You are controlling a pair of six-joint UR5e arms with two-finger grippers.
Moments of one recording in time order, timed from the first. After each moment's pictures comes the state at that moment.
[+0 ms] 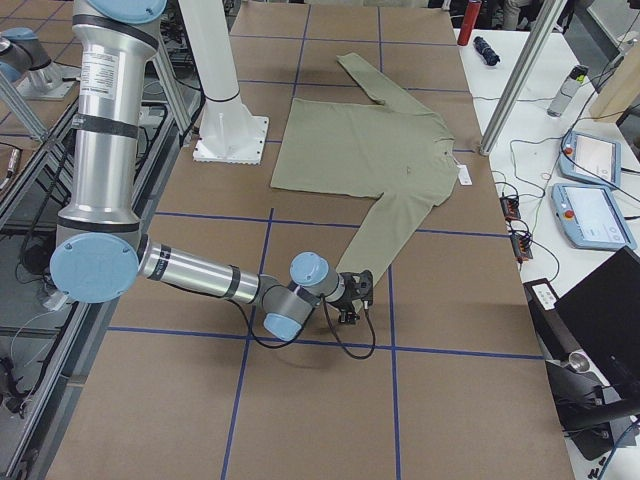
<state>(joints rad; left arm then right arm) -1.58 -1.51 -1.59 -2.24 -2.41 0.06 1.03 -1.71 1.30 -0.24 1.97 0.97</state>
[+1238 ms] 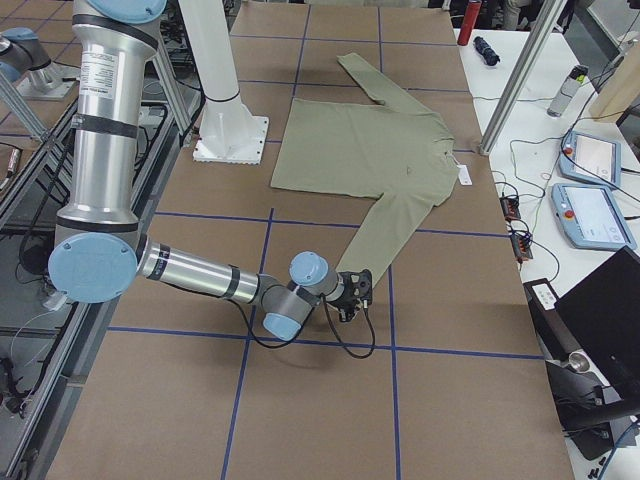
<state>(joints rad) -1.58 -1.51 -1.59 -2.24 -2.41 0.06 1.03 -1.71 1.31 -0.24 1.98 0.97</state>
